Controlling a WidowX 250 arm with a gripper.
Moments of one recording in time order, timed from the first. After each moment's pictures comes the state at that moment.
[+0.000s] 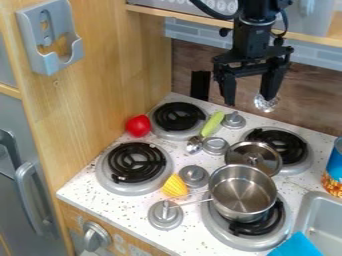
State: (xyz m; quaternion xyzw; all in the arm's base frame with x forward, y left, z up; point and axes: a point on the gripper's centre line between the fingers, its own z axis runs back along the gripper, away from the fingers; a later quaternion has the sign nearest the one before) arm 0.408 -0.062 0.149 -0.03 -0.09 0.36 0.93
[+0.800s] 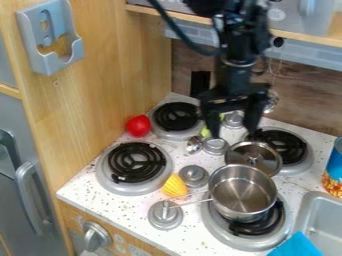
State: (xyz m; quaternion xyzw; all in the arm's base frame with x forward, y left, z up) arm 0.391 -0.036 0.103 -0.02 -0.07 0.44 0.89
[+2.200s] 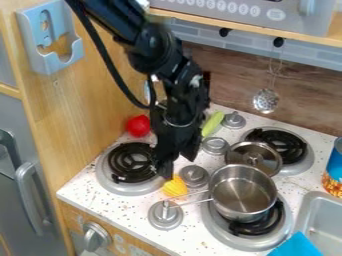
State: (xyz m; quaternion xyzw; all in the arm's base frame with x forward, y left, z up) arm 0.356 0.016 0.028 -0.02 -0.14 0.65 0.74
